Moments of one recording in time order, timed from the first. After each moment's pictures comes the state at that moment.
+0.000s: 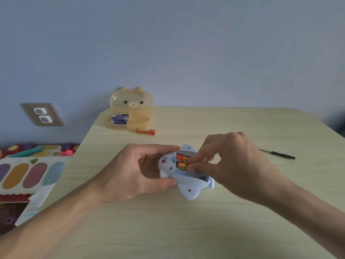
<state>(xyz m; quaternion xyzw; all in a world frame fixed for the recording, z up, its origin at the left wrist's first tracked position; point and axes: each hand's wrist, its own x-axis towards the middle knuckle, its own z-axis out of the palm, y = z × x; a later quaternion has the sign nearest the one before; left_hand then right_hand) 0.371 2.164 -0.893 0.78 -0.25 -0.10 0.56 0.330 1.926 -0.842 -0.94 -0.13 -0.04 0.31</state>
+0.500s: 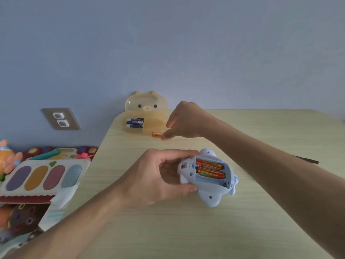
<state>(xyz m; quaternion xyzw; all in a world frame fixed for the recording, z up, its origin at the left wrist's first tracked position) 0.368 2.164 -0.890 0.78 -0.27 -0.11 0.55 0.472 2.008 -0.841 -0.97 -0.13 0.03 0.22</state>
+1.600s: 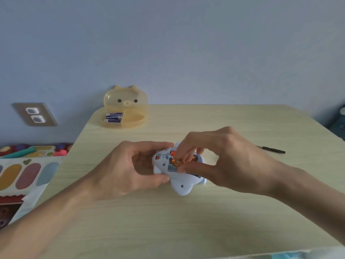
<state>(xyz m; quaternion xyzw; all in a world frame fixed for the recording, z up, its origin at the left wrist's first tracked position) 0.369 2.164 -0.891 0.79 -0.26 -0.09 0.54 0.334 1.915 -0.836 -0.89 -0.34 -0.08 0.29</state>
